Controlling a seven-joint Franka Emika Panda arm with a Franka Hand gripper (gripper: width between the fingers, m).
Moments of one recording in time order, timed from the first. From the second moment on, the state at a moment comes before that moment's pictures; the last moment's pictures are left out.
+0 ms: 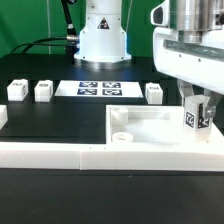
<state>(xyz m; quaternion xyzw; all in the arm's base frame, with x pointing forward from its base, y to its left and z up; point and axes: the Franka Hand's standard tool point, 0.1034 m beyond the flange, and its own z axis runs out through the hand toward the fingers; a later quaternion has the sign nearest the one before) 0.627 0.116 0.072 -0.80 0.60 0.00 0.05</state>
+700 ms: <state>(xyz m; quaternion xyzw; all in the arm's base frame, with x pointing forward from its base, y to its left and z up) 0.628 0.119 0.072 -0.63 0.78 0.01 0.05</state>
